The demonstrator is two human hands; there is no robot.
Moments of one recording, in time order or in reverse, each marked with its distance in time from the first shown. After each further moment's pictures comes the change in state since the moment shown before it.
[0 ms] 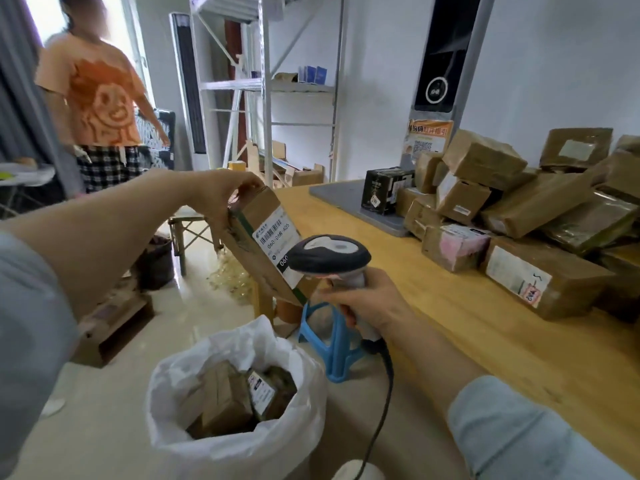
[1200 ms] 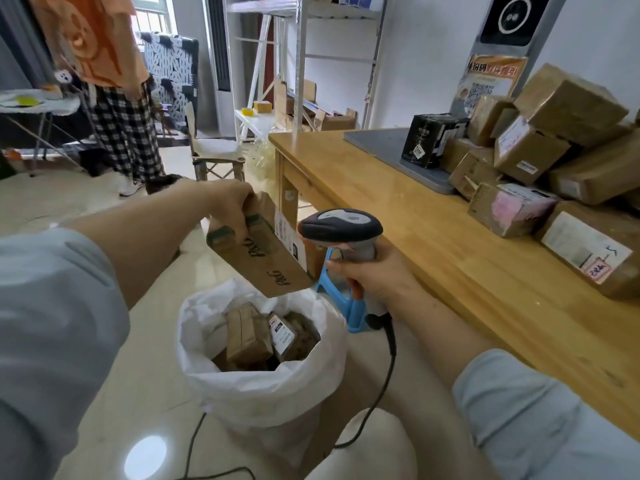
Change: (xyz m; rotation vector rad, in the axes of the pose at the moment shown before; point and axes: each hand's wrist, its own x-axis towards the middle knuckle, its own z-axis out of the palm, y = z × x) left_hand -0.011 -0.065 0.102 0.037 -0.185 -0.386; right_hand 0.025 0.031 0.054 -0.005 -0.034 0.012
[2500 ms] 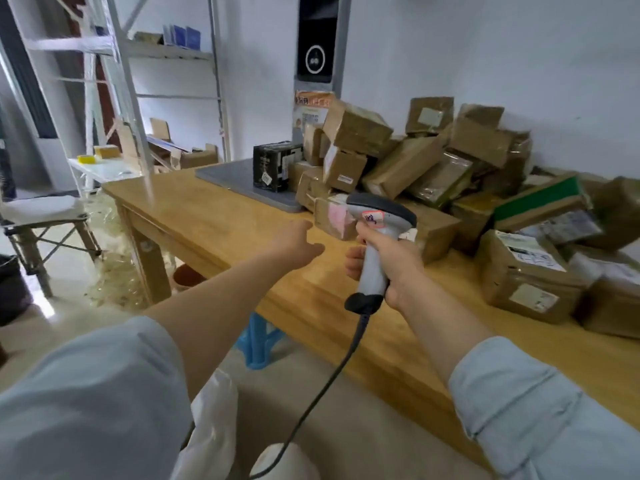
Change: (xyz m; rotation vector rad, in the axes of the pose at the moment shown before) left_hand -0.011 0.317 0.040 -0.471 0.190 0.489; right_hand -0.061 -0.005 -0.182 0.512 0.625 0.184
